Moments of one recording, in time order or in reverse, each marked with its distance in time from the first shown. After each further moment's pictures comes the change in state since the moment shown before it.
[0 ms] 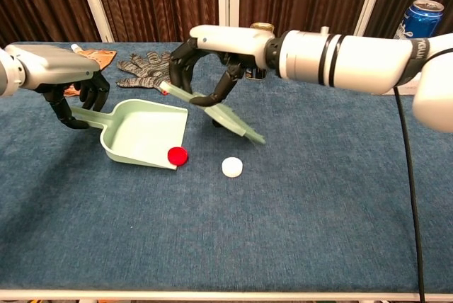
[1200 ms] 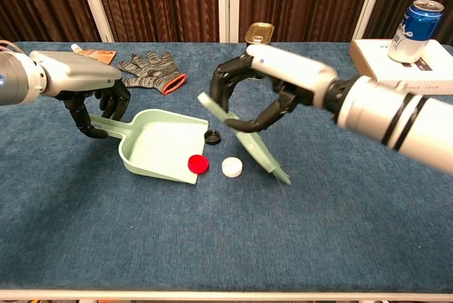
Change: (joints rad) left arm -0.067 -0.014 0.022 -0.073 -0.052 0.011 0.036; right arm -0.289 0.073 -0.012 -0.402 0.202 0.183 -0.356
